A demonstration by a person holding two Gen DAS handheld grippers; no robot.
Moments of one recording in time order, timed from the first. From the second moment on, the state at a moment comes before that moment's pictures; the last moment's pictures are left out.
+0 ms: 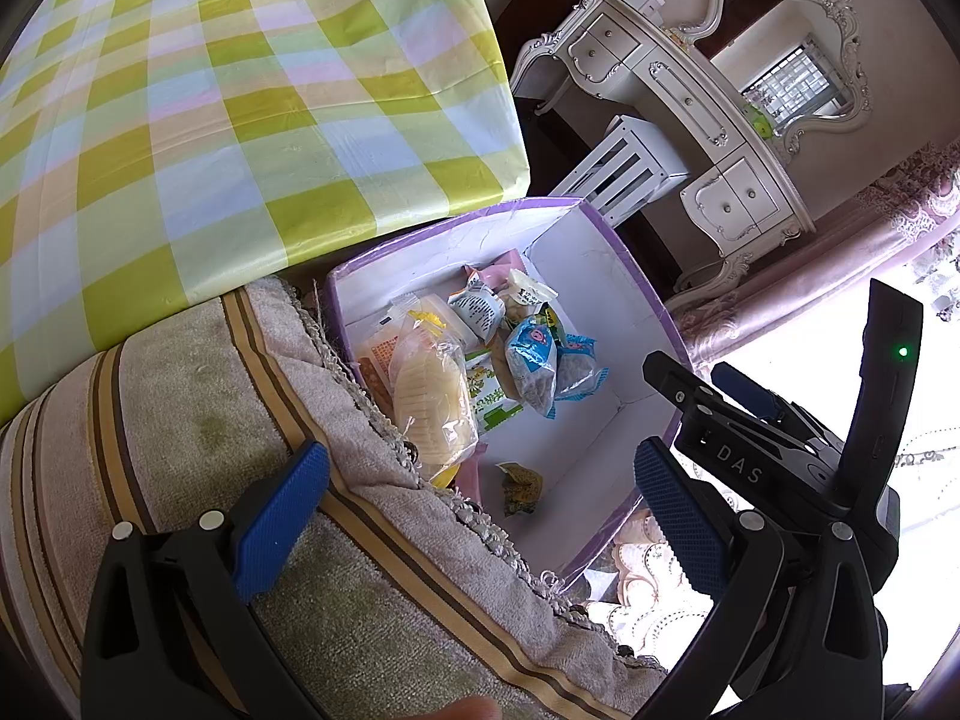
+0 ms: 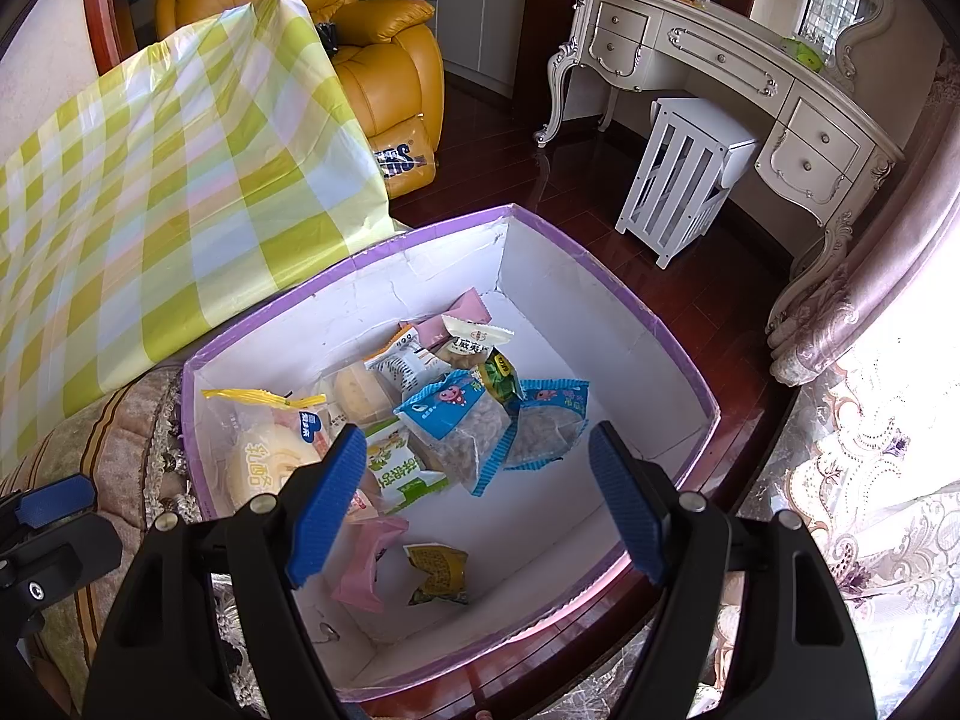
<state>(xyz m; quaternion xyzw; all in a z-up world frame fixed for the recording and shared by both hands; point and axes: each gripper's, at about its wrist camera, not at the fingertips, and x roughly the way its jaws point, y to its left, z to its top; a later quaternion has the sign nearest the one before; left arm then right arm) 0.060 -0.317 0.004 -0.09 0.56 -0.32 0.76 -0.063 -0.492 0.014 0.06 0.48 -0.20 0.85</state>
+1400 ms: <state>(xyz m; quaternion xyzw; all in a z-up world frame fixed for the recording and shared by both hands) 0.056 -0.325 0.008 -0.07 0.54 -0.31 0.78 -0.064 -0.495 0.011 0.07 0.48 -0.20 0.85</state>
